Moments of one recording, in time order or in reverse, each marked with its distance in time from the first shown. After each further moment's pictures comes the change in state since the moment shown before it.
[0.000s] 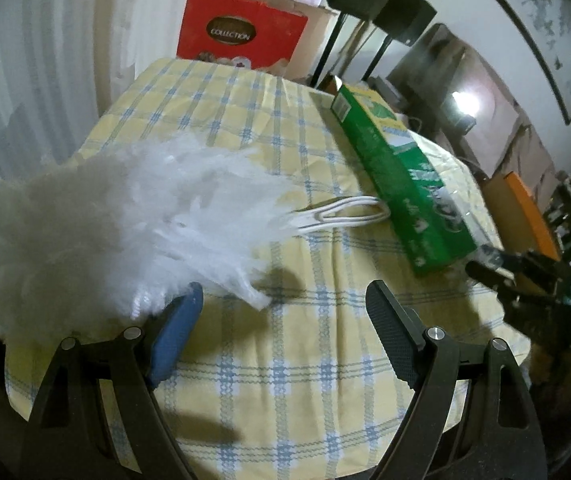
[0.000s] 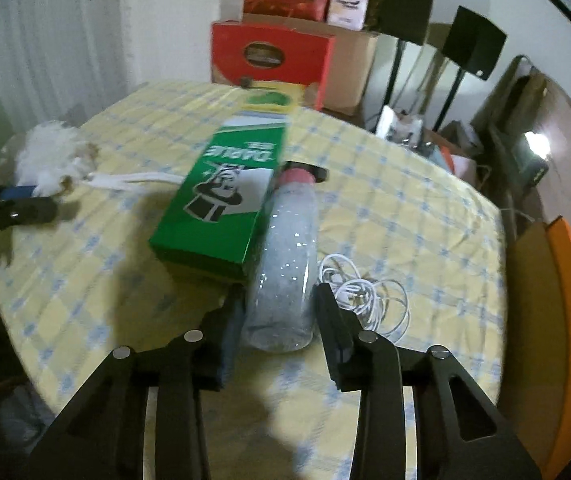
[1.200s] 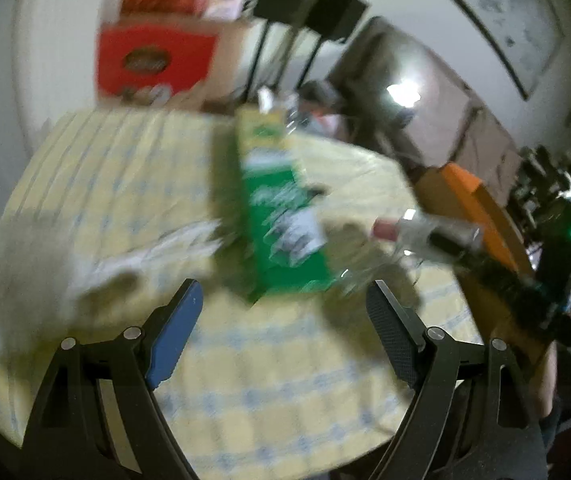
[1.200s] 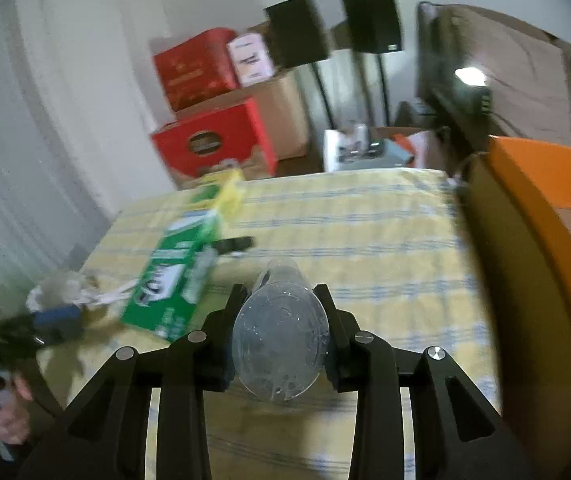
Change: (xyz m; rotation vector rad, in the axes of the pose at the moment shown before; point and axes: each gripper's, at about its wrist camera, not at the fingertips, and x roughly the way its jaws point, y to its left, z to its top) left arm -0.002 -0.106 0.026 0.146 -0.056 -0.118; right arm -0.047 -0.102 -0.029 0.445 -0.237 0.019
